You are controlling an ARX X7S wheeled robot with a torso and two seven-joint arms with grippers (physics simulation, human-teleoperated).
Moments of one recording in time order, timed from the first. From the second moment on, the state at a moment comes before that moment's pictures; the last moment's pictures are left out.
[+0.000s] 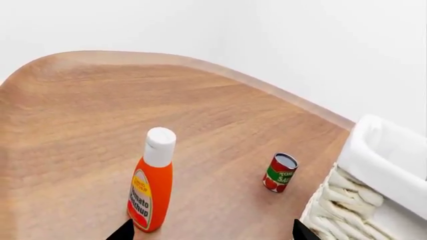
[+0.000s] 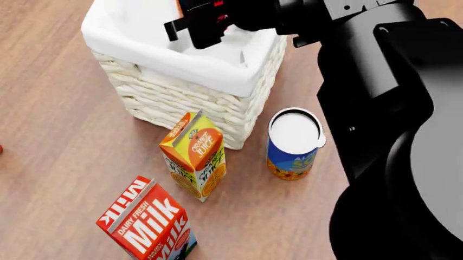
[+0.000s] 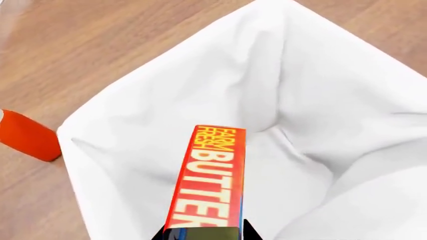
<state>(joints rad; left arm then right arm) 0.01 -0.38 -0.11 0.74 -0.75 -0.31 -0.62 1.93 0.00 -1.42 1.31 1.26 0.78 -0.49</state>
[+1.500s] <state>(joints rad) 0.03 -0.41 -0.11 0.77 -0.78 -0.29 -0.65 1.90 0.00 -0.85 1.31 0.67 0.73 -0.47</state>
